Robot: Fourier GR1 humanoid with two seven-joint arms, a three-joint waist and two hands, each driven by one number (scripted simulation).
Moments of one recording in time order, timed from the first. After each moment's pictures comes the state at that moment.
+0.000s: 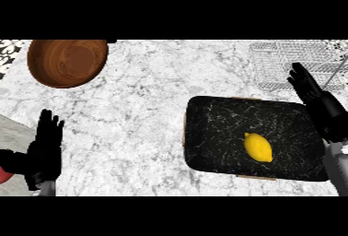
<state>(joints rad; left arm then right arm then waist) 0.04 0.26 -0.02 -1.46 0.38 0.41 -0.09 -0.24 -0.43 0.00 -1.45 -0.16 0.08 0.00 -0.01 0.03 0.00</state>
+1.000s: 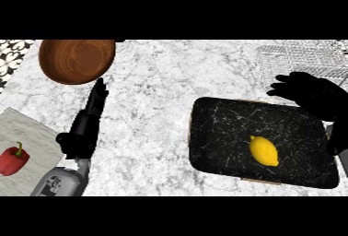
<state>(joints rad) -0.18 0.27 -0.29 -1.50 0.13 0.38 -0.05 -0.47 -0.51 -0.01 -1.07 -1.03 1.07 0.18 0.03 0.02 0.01</state>
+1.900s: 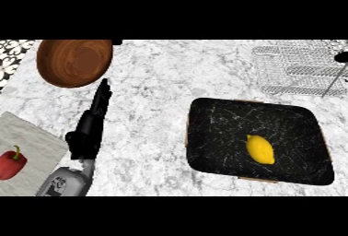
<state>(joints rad) -0.19 0.25 -0.31 -1.51 0.10 0.40 -0.01 -0.67 -0.81 -0.18 -1.65 -0.61 1.21 0.20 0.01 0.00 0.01</state>
